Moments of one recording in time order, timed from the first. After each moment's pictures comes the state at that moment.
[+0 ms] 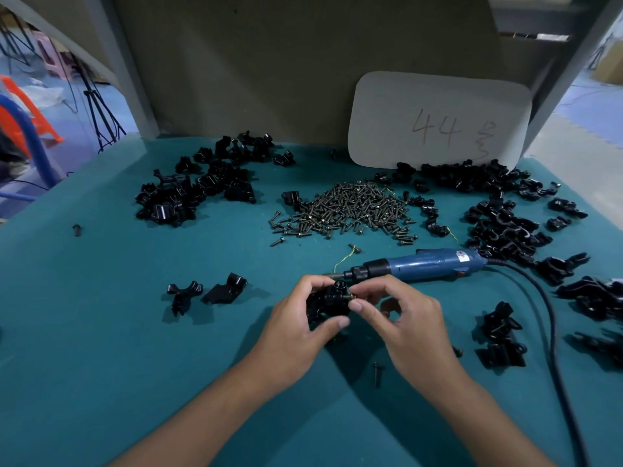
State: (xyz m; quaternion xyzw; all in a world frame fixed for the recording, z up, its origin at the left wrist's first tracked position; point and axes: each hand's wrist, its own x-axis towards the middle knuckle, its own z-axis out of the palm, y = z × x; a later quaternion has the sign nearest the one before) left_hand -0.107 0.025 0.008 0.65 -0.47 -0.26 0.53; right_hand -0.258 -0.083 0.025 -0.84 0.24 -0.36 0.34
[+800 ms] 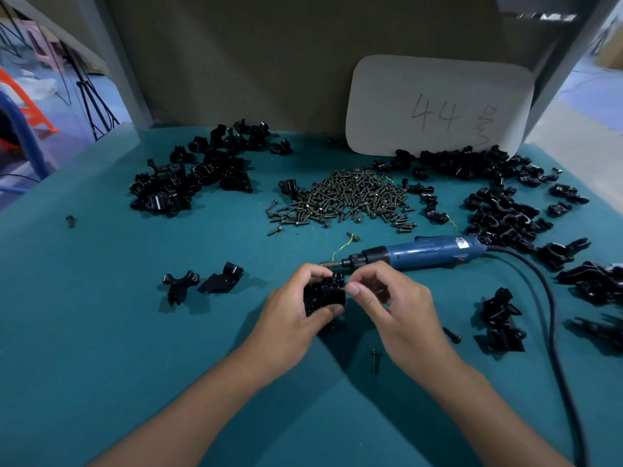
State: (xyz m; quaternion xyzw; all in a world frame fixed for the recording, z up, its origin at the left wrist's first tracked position) left_hand -0.106 0.025 0.010 0.68 -0.47 -0.25 0.50; right_hand -0.255 -0.079 0.027 -0.84 0.25 -0.33 0.35
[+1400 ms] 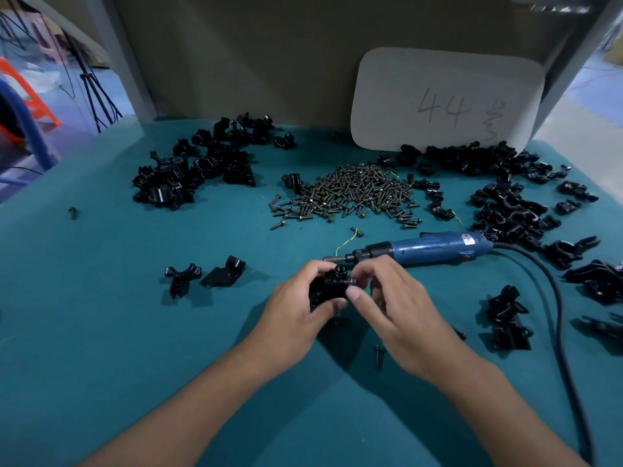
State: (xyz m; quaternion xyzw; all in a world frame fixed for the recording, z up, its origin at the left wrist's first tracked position) left_hand -0.108 0.023 0.015 0.68 -0.49 -0.25 0.48; right_hand -0.260 -0.087 0.019 -0.90 0.22 -0.24 0.27
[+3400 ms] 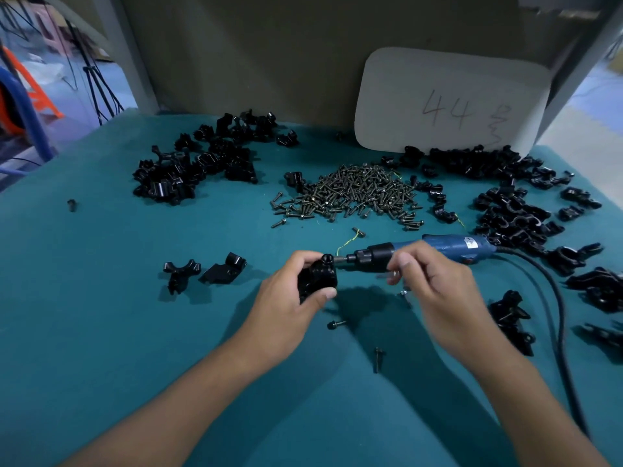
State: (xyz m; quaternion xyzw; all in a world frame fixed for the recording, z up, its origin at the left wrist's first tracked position) left_hand -0.100 0.028 0.010 0.71 -0.46 -0.21 0.49; right_hand -0.276 -0.117 0.036 -0.86 0.28 -0.30 0.30
